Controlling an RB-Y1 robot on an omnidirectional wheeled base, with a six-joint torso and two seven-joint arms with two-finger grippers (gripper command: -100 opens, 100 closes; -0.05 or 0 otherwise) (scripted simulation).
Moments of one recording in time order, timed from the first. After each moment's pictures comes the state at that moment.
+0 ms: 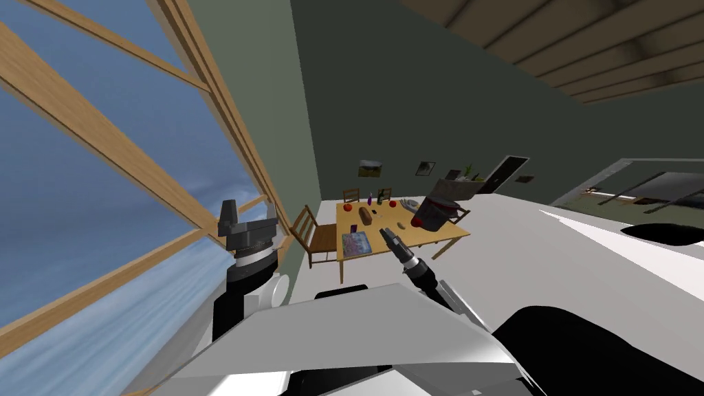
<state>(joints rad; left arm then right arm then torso) 0.45 -0.04 -0.06 -2.31 0.05 -0.62 0.08 0.69 -0.41 -0.03 -2.13 0.41 -0.59 0.09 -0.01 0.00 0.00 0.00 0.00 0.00</state>
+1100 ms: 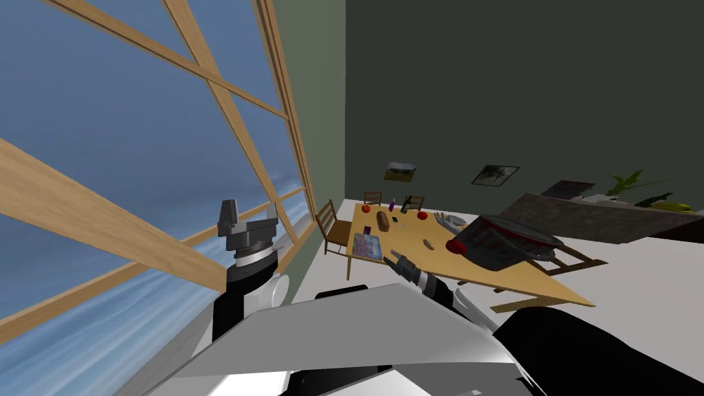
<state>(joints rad) 0.45 -0.04 -0.06 -2.31 0.05 -0.62 0.08 0.74 -0.67 -0.05 -1.85 0.69 -0.69 0.02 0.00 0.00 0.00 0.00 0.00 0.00</state>
